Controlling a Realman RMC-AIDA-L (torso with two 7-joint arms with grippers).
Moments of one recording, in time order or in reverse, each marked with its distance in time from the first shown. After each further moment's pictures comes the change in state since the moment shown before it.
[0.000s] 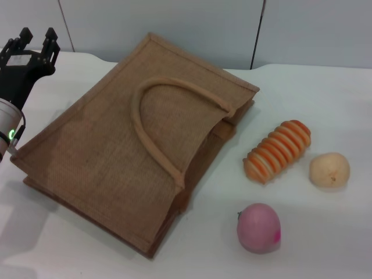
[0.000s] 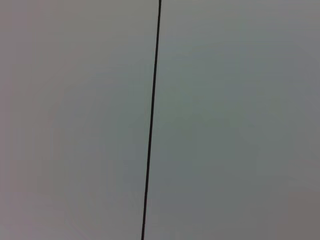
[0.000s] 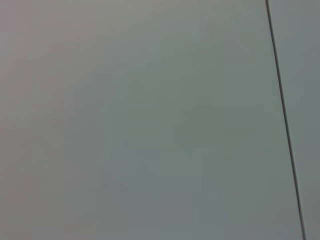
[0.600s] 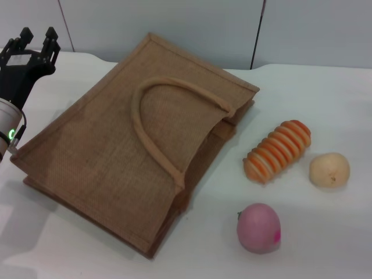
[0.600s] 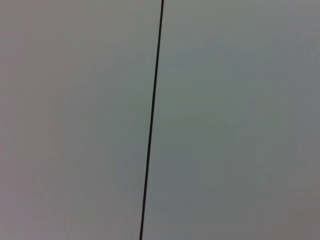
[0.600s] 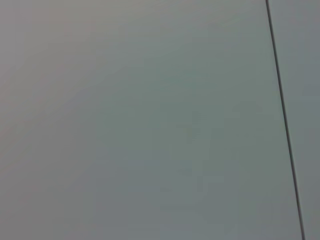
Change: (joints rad) left arm 0.000 0.000 0.003 0.000 -0.001 -0.004 -0.018; right arm 0.000 -0.001 -0.002 0.000 0.000 0.010 0.002
